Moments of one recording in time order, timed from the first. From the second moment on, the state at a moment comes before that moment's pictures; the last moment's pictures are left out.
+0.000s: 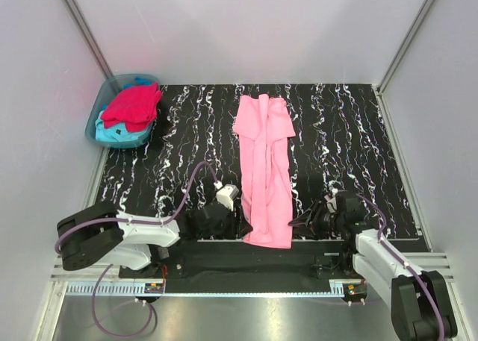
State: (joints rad) left arm -1.13 1.29 0.31 0.36 -0.09 -0.84; right arm 0.17 0.80 0.07 -0.18 -0.69 1.01
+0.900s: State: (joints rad) left arm -1.13 1.29 0.31 0.37 -0.08 -0.86; right arm 0.17 1.04 0.10 -0.05 -0.69 1.01
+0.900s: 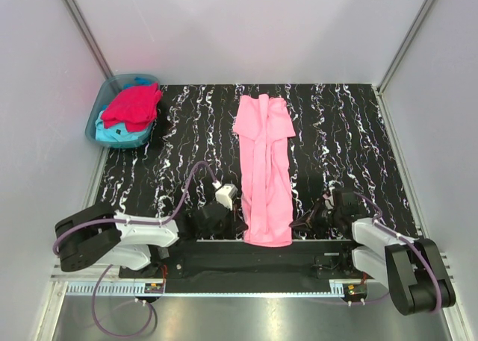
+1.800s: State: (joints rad) left arm -1.21 1.02 0.27 0.14 -0.14 -0.97; right arm 0.17 1.05 0.19 -0.06 -0.66 1.00
